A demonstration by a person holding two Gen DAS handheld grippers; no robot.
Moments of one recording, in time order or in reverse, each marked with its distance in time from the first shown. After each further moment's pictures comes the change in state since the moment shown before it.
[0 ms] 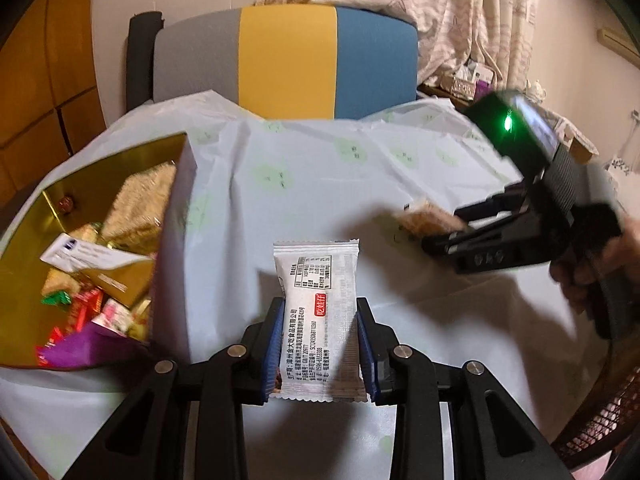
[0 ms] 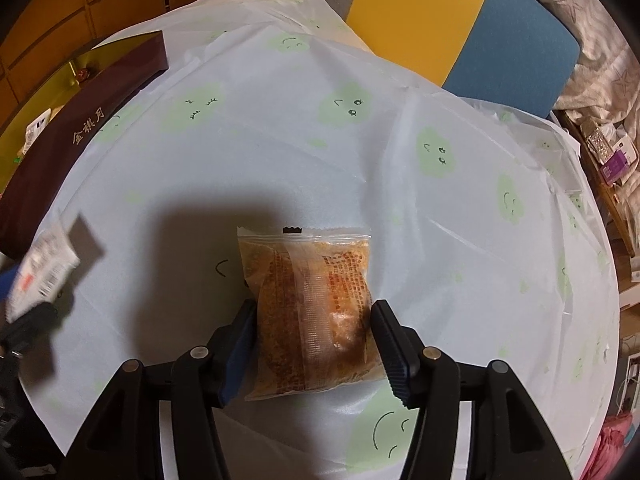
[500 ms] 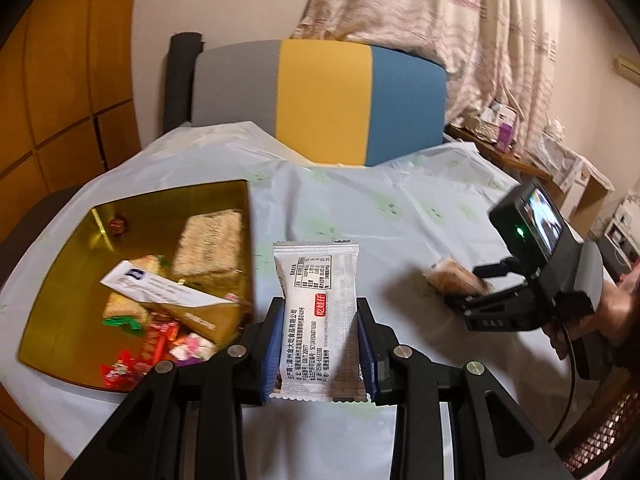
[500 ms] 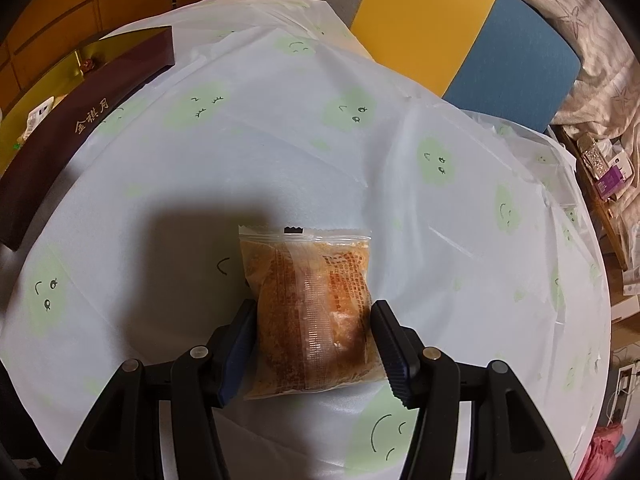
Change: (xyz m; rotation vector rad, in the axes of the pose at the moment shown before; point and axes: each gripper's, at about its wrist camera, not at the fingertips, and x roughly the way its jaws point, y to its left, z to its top) left arm -0.048 0.038 0.025 -0.079 -0.101 0.083; right arm -0.007 0.011 -0.008 -0.039 -0.026 -0.037
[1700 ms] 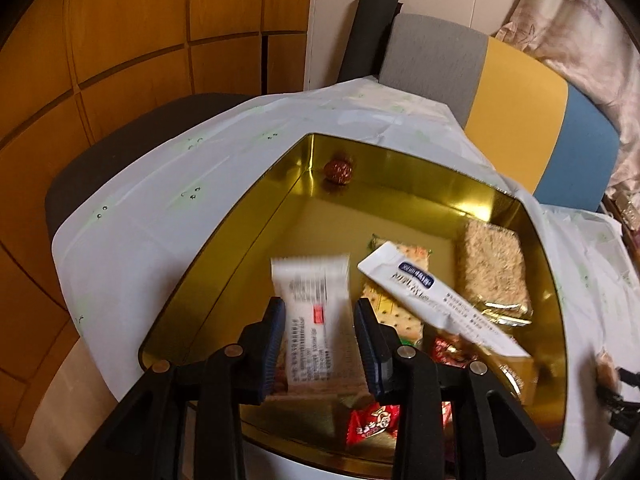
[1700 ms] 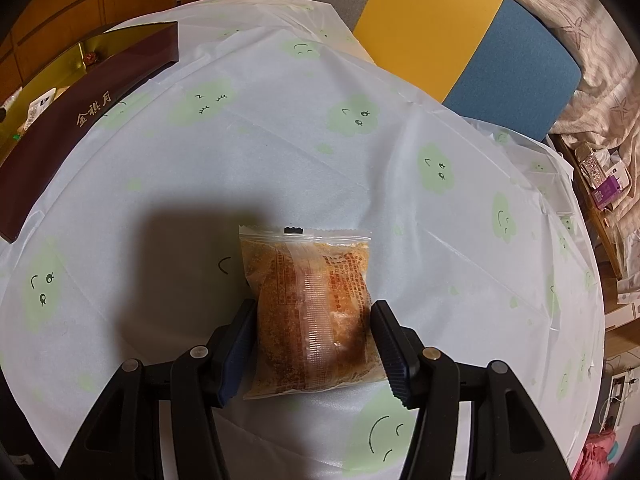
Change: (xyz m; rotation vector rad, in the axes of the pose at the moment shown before) left arm 0.034 0.198 -0.009 -0.387 0.124 0.394; right arm -0.004 0.011 -0.002 -0.018 -0.008 -0.021
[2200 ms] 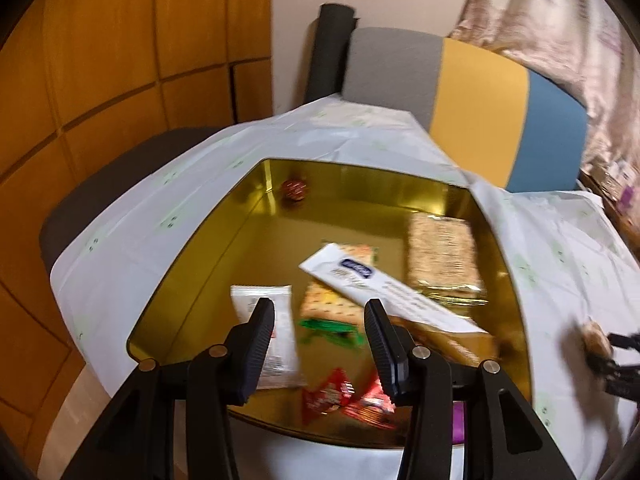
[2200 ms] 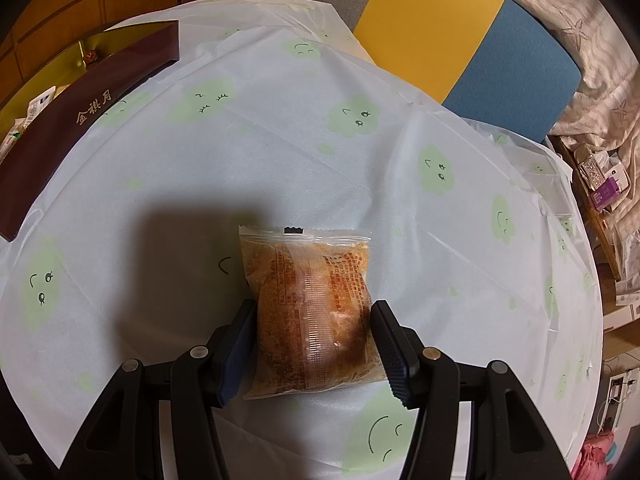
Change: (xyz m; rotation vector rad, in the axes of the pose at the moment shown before) left arm -0.040 -0.038 -0.016 0.121 -0.094 -0.057; right arm -0.001 0.001 0.000 -0.002 -0.001 -0.004
